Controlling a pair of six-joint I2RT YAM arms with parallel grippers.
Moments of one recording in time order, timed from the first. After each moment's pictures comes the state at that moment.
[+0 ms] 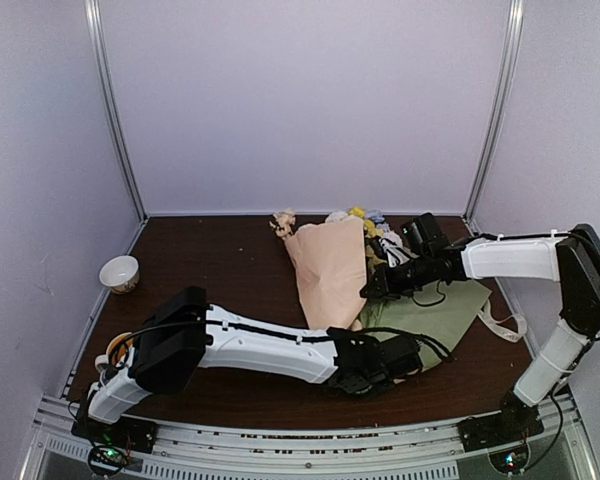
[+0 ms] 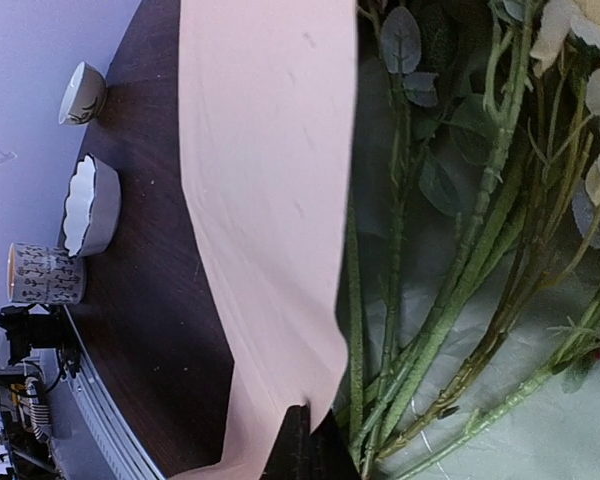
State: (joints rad) left arm -1.42 2.41 1.89 -0.55 -0.47 -0.11; right arm 0.52 1.63 1.00 -0.22 -0.48 0.42
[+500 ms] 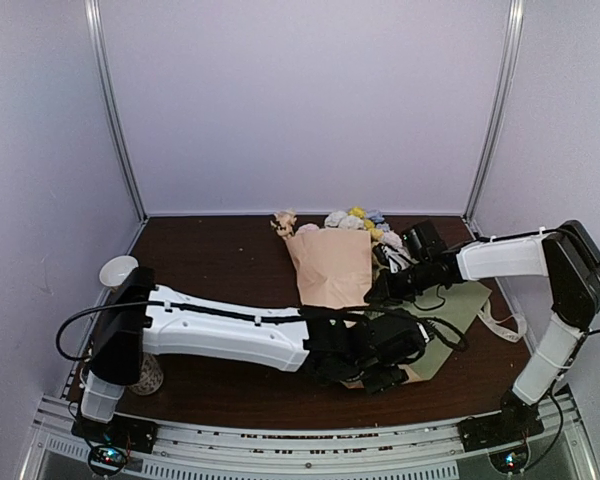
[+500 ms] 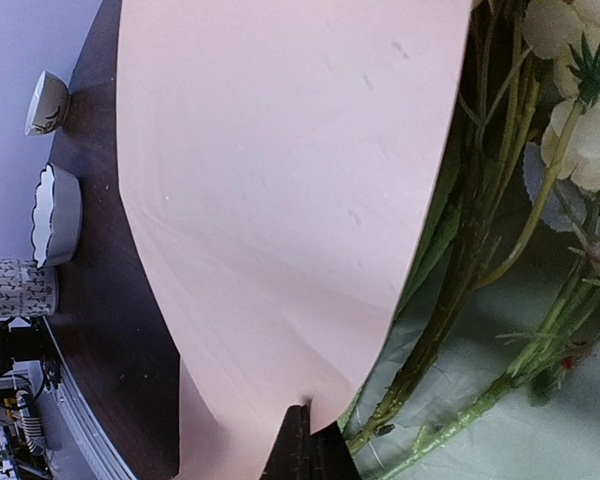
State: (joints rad) left arm -1.44 2.23 1.85 -0.56 -0.41 -0.04; right arm 0.48 1.69 0.97 -0.19 -0.47 0.41
